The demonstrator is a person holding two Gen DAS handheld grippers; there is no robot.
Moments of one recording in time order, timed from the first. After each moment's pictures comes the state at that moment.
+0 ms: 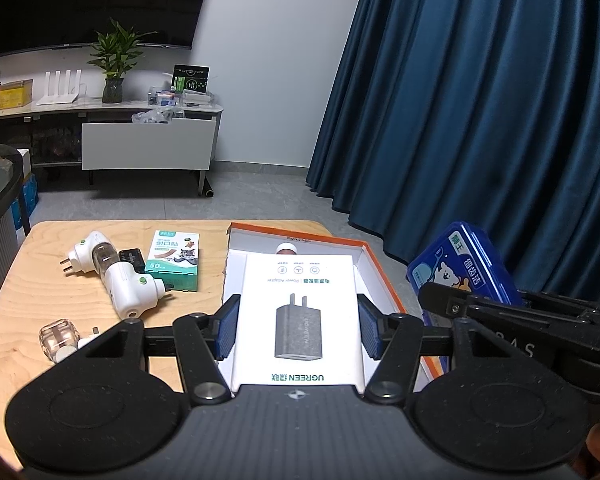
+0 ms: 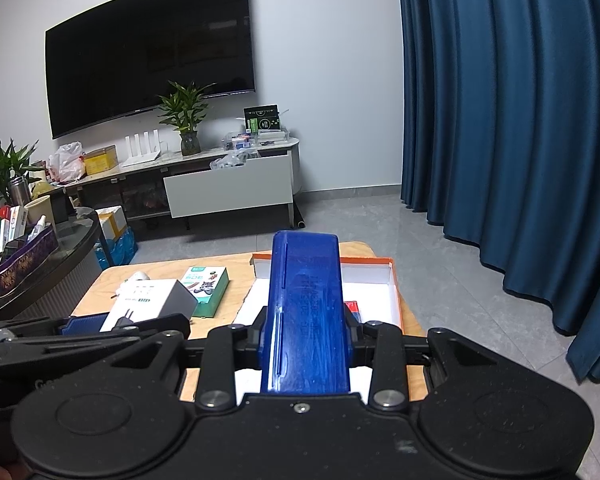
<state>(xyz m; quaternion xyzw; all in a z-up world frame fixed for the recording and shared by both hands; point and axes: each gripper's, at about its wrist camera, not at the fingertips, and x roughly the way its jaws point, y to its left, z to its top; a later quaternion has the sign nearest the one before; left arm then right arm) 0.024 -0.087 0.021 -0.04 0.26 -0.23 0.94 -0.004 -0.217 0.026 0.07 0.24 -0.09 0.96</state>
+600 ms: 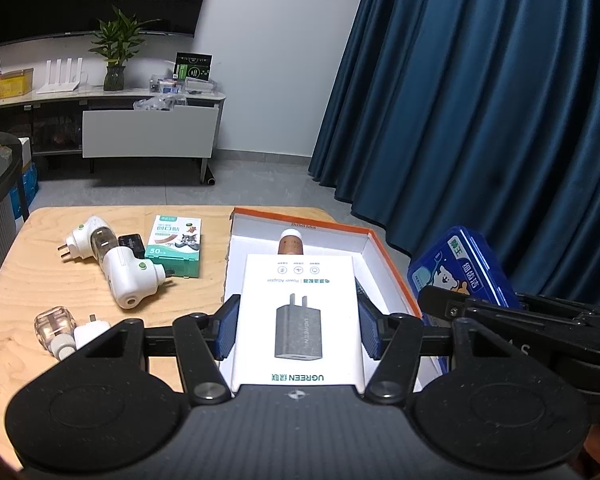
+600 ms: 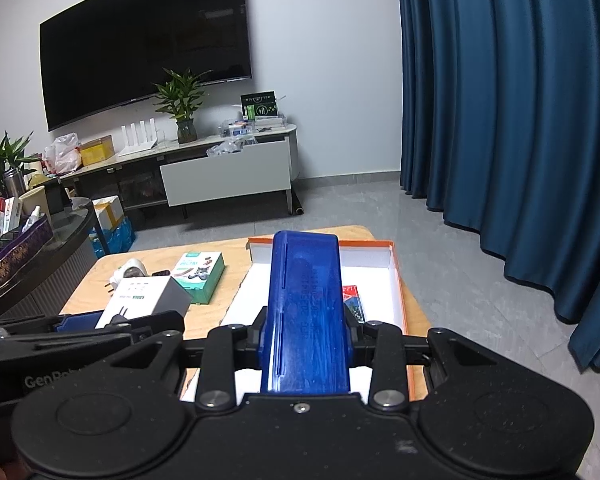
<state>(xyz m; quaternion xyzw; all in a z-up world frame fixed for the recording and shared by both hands) 0.033 -0.089 0.013 -0.05 0.28 -0.22 0.93 -0.012 -0.210 0.004 0.08 0.27 -0.09 0.96</state>
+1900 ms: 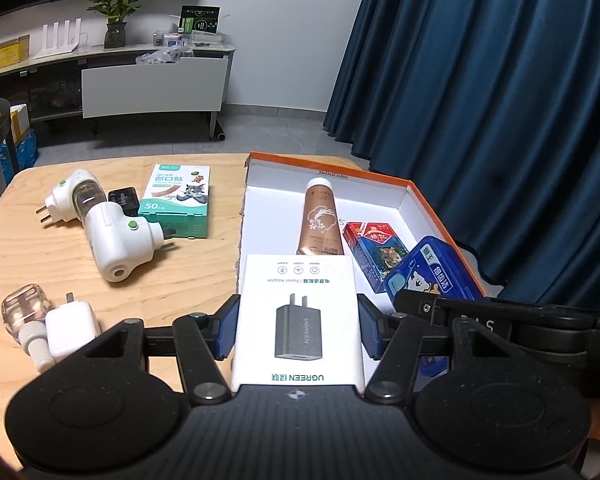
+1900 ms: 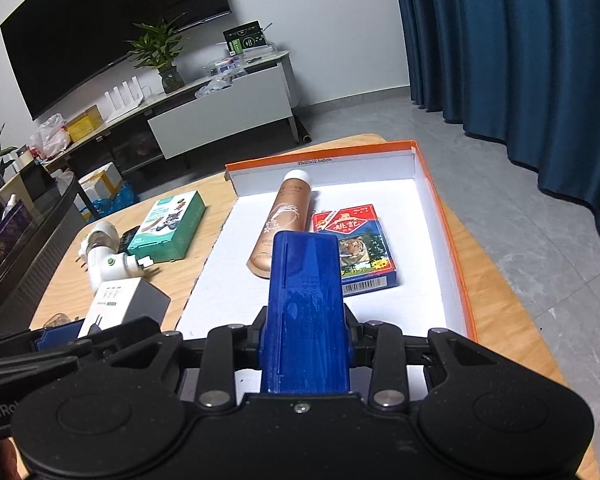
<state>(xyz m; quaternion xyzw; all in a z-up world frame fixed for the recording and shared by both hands) 0.083 -0.102 -0.032 -0.03 0.34 -0.21 0.92 0.081 -0.256 -0.059 0.17 0.36 -0.06 0.91</state>
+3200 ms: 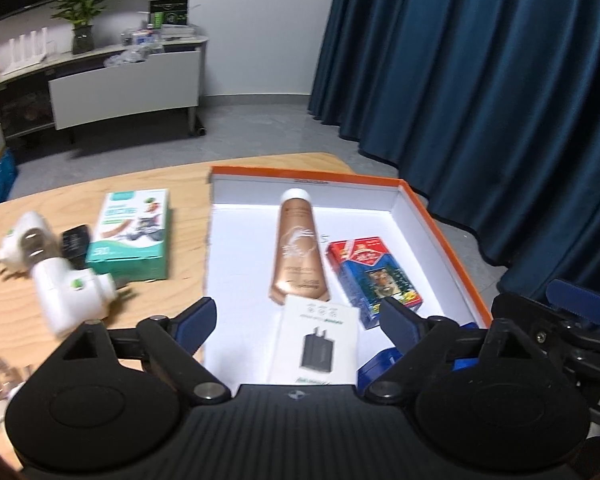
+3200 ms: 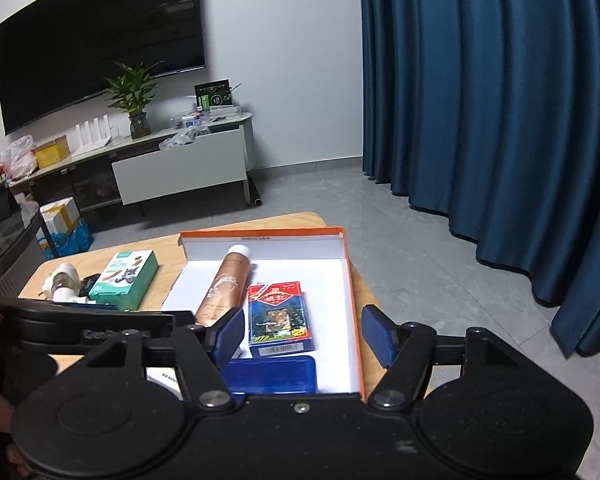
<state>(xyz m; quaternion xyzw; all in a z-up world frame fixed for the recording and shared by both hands) 0.129 -0.143 -0.026 0.01 0.36 -0.22 0.91 0.040 -0.265 -0.015 0.09 0.29 -0.15 0.94</state>
